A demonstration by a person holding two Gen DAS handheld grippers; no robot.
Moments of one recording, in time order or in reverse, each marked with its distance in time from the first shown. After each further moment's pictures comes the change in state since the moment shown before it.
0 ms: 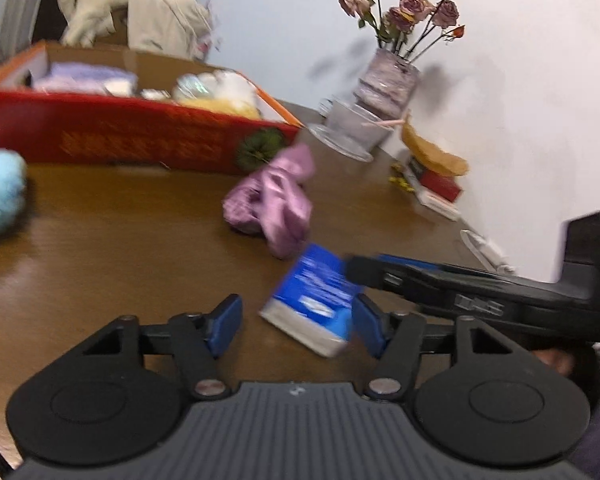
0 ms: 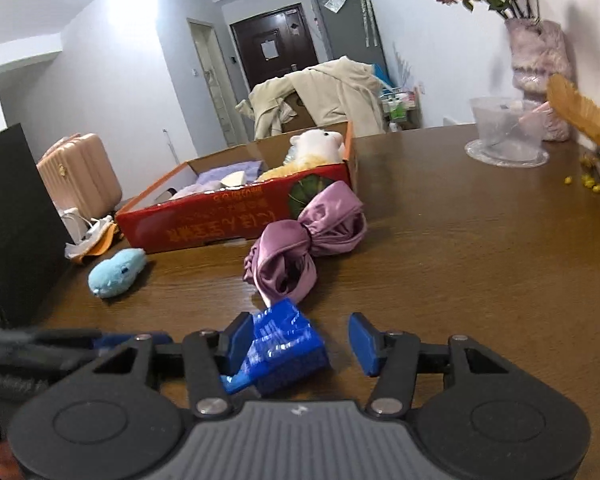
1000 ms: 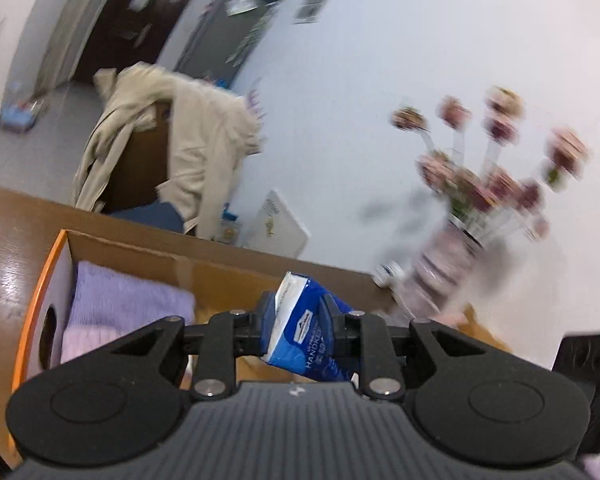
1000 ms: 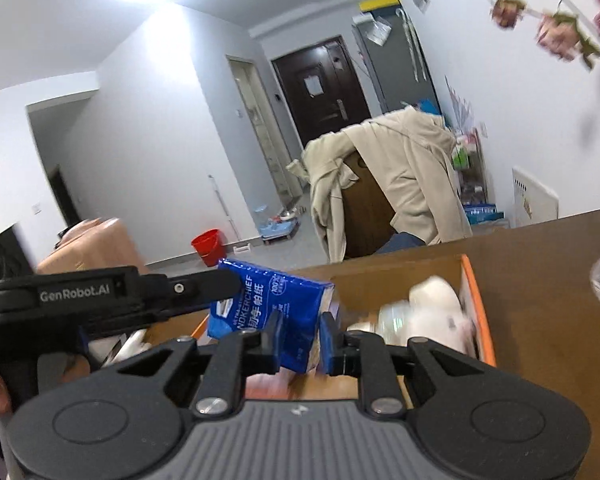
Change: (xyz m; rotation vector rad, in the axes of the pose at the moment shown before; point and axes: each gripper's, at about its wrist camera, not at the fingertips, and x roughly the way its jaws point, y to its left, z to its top) left arm 0.016 0.109 0.250 -0.130 -0.268 0.071; right arm 0.137 0.049 0.199 0.005 -0.098 0.141
